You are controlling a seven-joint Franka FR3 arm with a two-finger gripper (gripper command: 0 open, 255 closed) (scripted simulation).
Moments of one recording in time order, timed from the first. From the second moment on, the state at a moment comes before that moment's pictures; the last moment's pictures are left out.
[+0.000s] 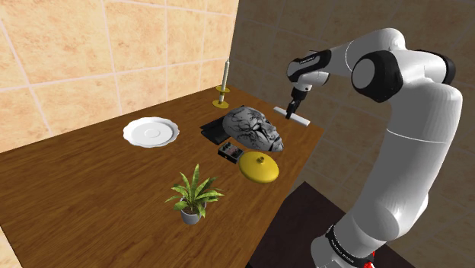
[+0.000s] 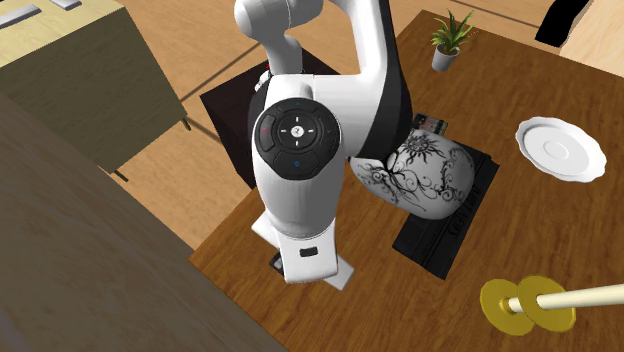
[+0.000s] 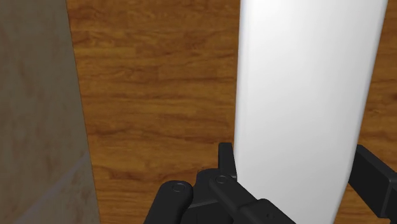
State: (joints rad) arm -0.19 0.33 -0.47 -1.81 0.16 2.11 -0.93
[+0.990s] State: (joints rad) arm -0.18 0.27 -0.49 -1.69 0.12 1.93 -0.91
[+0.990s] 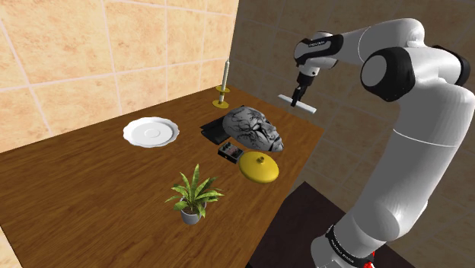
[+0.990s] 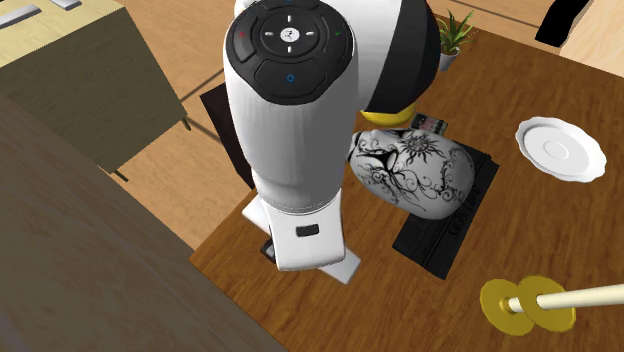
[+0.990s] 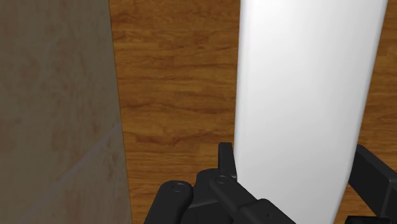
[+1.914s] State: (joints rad) arm -0.19 0.25 -0.49 -1.53 0.11 1.75 -0.90
